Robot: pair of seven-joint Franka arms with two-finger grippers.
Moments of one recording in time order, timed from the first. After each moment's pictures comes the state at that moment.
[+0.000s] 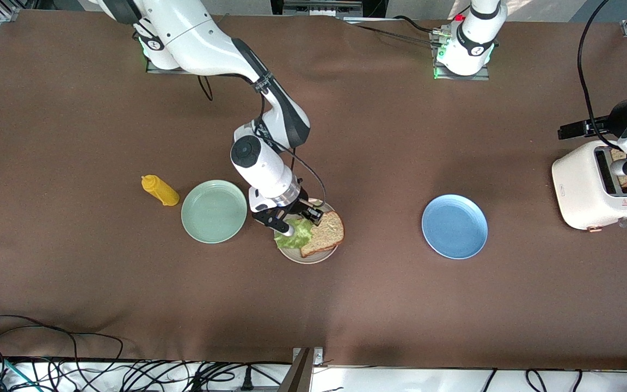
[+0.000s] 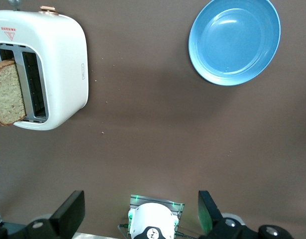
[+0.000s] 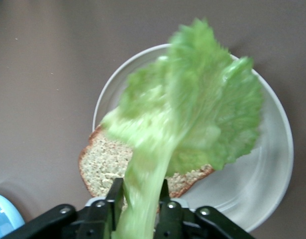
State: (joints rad) left arm 0.08 0.15 -0.02 -1.52 0.04 1.32 -0.09; right arm 0.71 0.84 -0.05 -1.42 0.42 2.63 0.88
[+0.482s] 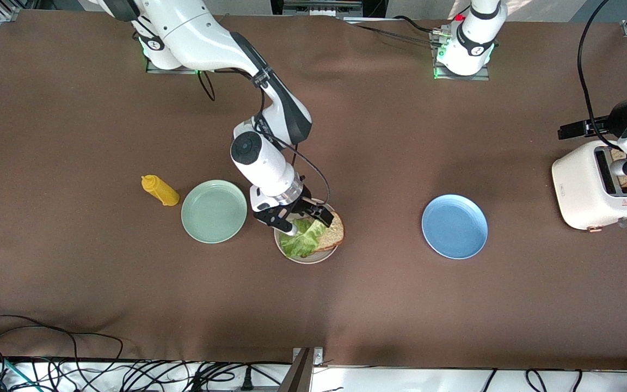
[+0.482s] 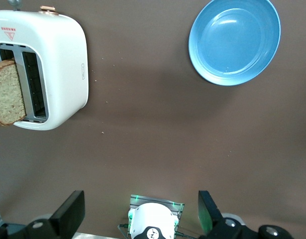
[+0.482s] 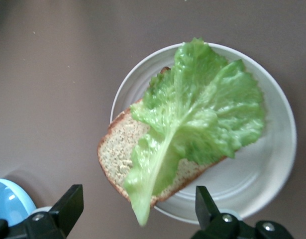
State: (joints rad) left arm 0.08 0.15 -0.02 -1.52 0.04 1.32 -0.09; right arm 0.71 0.80 -0.06 -1.38 0.37 2.50 0.87
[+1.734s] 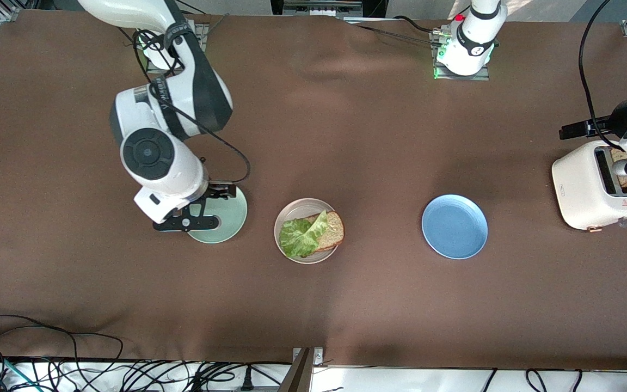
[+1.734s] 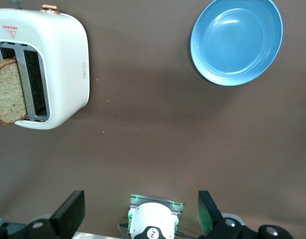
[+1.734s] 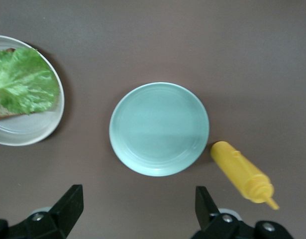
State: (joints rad) left arm 0.09 0.15 -0.01 -1.52 0.04 1.32 -0.09; right arm 0.59 0.58 -0.28 -1.21 0.11 1.62 0.22
